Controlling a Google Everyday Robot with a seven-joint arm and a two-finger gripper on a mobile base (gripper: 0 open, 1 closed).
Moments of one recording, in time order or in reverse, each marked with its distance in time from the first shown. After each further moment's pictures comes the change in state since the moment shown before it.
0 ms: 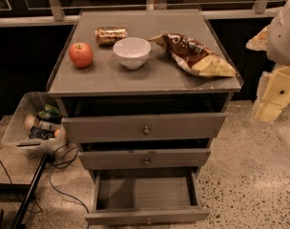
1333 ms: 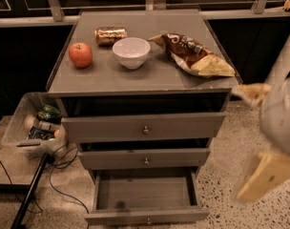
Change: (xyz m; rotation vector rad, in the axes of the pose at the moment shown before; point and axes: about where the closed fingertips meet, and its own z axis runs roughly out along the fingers) arm -0.022 0.111 0.018 0.045 -0.182 -0.035
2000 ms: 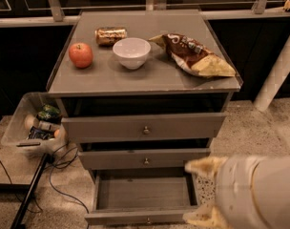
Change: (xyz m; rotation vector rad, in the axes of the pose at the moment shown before) arm -0.020 0.085 0.071 0.008 -0.128 -0.083
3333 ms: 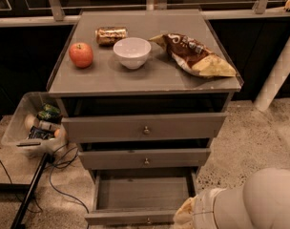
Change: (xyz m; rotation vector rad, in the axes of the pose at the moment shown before) arm 0.043 0.064 0.095 -0.178 0.056 0.047
